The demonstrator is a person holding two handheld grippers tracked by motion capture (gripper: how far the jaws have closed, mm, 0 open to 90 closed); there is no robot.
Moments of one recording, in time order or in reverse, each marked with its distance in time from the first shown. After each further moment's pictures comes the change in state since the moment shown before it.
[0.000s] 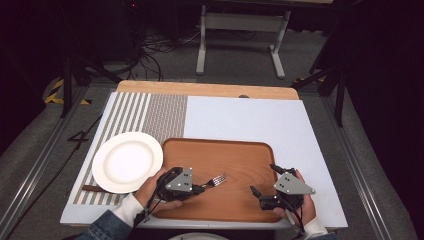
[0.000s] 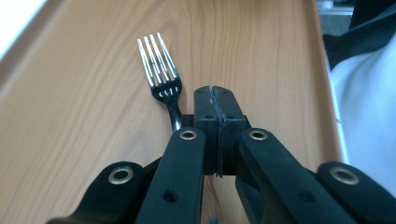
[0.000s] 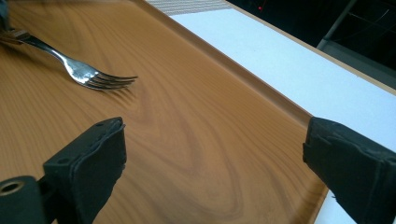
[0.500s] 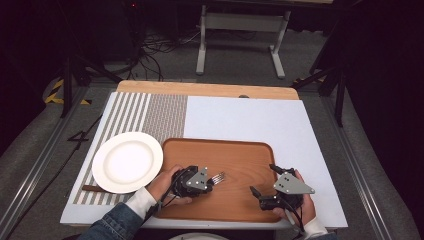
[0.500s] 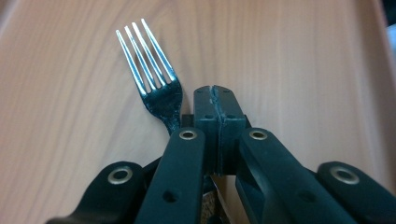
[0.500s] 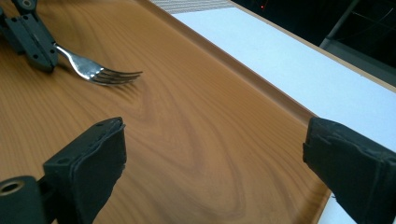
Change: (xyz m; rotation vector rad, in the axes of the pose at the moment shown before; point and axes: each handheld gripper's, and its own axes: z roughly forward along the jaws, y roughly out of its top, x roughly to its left) left arm 0.012 0.011 0.029 0.123 0.011 0.042; right arm 0.000 -0.001 0.001 0.005 0.009 -0.002
